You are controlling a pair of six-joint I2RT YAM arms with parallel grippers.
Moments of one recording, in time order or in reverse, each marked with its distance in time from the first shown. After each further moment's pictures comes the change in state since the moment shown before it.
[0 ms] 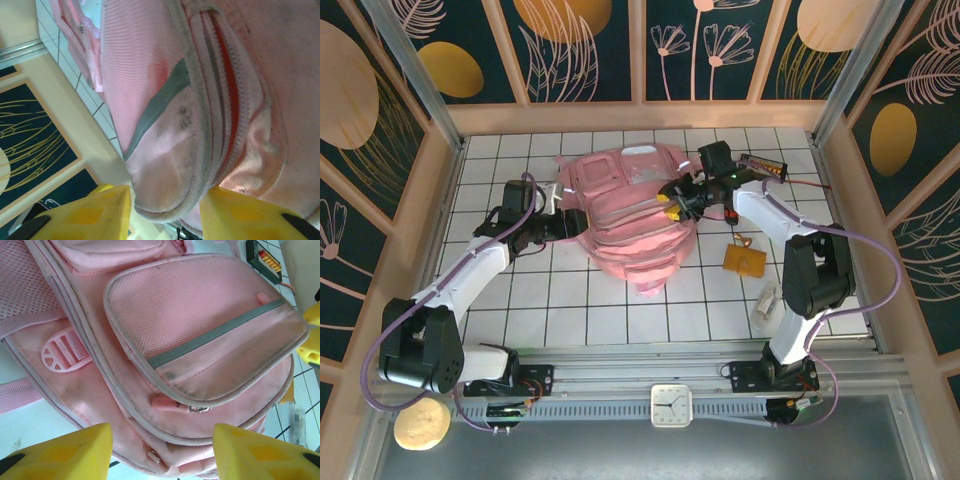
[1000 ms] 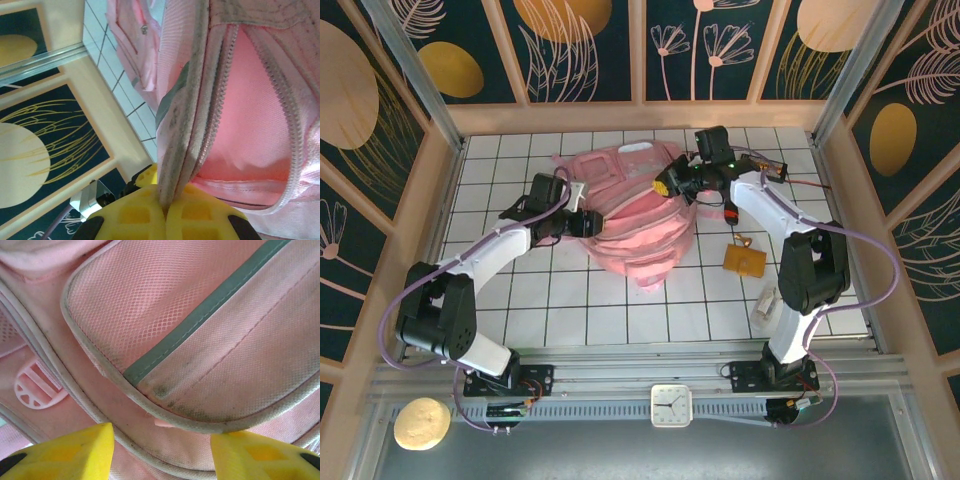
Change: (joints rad) left arm -0.108 0.191 0.127 -0.017 -0.134 0.207; right arm 0.013 0.032 0.128 0.048 -0.010 0.093
